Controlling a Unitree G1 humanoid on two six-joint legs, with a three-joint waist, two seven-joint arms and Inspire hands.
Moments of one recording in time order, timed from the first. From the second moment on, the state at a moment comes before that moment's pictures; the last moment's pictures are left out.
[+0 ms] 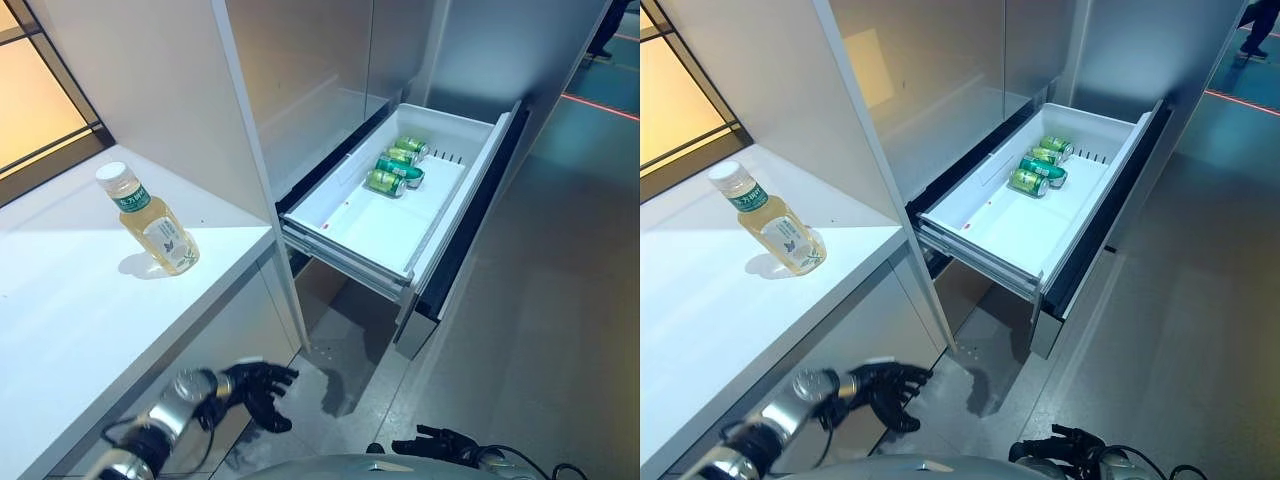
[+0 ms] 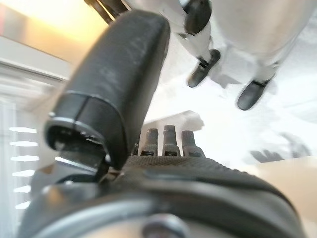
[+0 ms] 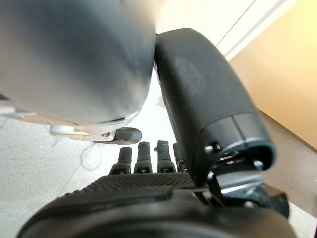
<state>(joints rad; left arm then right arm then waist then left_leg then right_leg) -0.14 0.59 -0.38 0.38 -0.04 0.24 -0.82 -0.02 -0.29 0.14 1.18 0.25 0.11 0.21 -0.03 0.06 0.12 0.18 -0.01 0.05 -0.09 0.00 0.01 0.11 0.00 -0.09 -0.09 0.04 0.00</state>
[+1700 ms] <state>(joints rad) -0.27 0.53 0.11 -0.24 -0.32 -0.41 0.33 0.01 -0.25 0.21 1.25 0.20 0.03 0.16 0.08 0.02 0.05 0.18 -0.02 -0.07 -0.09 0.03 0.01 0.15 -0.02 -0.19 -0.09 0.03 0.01</state>
